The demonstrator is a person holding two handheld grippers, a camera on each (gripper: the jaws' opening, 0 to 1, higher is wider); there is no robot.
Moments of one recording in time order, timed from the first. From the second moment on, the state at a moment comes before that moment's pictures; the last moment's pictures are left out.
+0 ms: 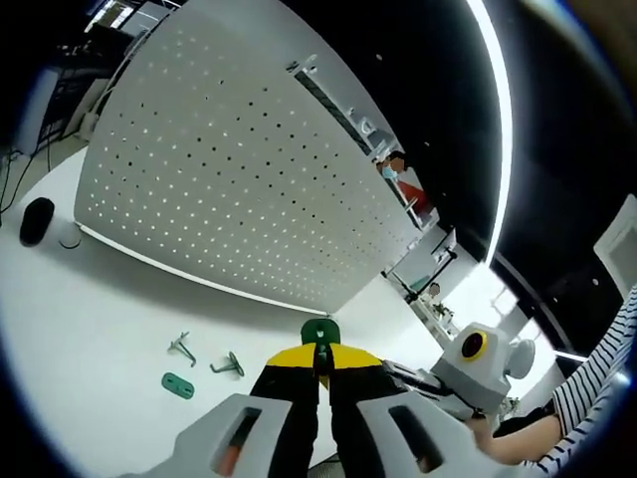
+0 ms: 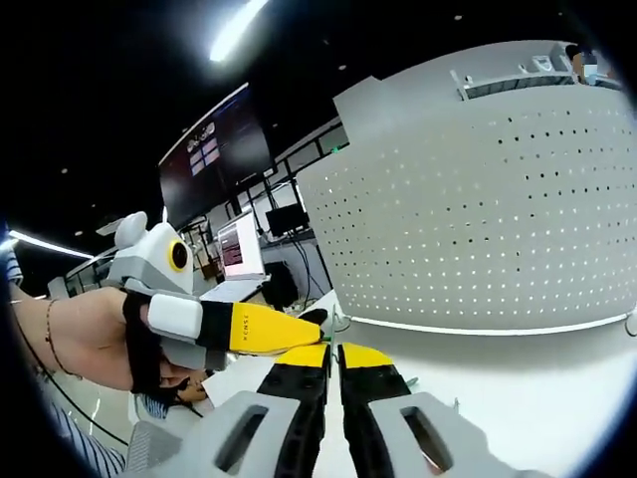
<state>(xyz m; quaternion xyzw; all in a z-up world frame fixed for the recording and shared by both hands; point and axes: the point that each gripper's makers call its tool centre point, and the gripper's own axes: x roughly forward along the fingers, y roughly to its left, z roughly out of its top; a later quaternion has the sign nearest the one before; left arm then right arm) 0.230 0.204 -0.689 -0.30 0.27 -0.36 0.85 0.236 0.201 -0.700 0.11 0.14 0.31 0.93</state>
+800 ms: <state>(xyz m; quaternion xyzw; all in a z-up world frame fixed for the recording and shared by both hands) 0.257 0.246 -0.678 -0.12 0.19 -0.28 0.93 0.195 0.130 -0.759 -0.12 0.22 0.26 0.93</state>
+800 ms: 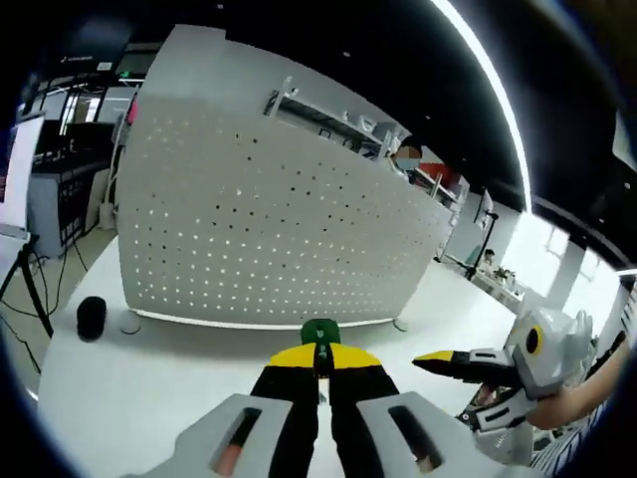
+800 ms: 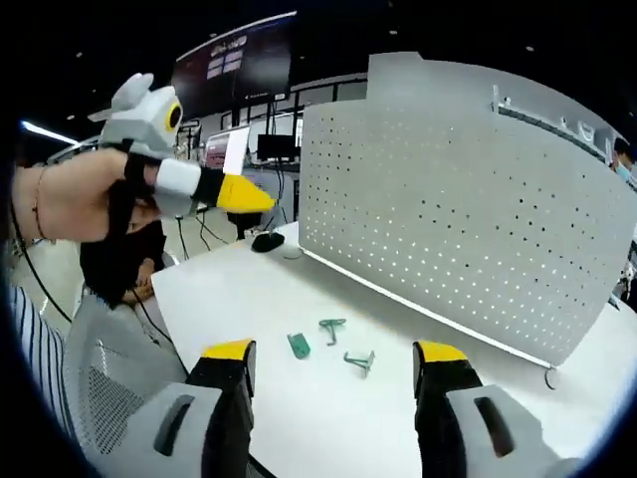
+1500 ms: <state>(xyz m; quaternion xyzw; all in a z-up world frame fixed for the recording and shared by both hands) 0.282 0.274 -0.669 -0.04 0.14 -0.21 0.97 0.173 0.095 -0.794 -0.20 0.24 0.21 0.93</state>
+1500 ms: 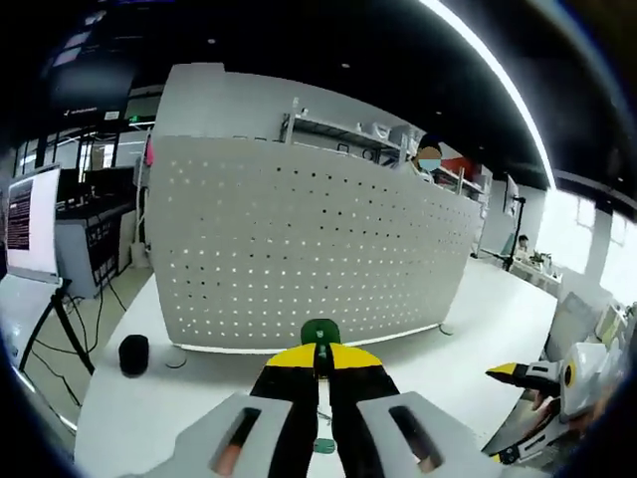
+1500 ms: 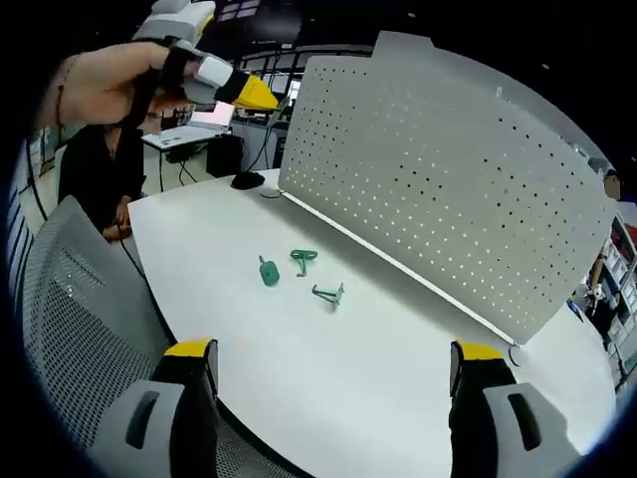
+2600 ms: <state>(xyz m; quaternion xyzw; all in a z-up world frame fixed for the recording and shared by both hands) 0.351 0.300 -0.607 -0.02 0.04 -0.10 0.99 0.177 0.100 -0.795 -0.15 0.23 0.22 0.94</state>
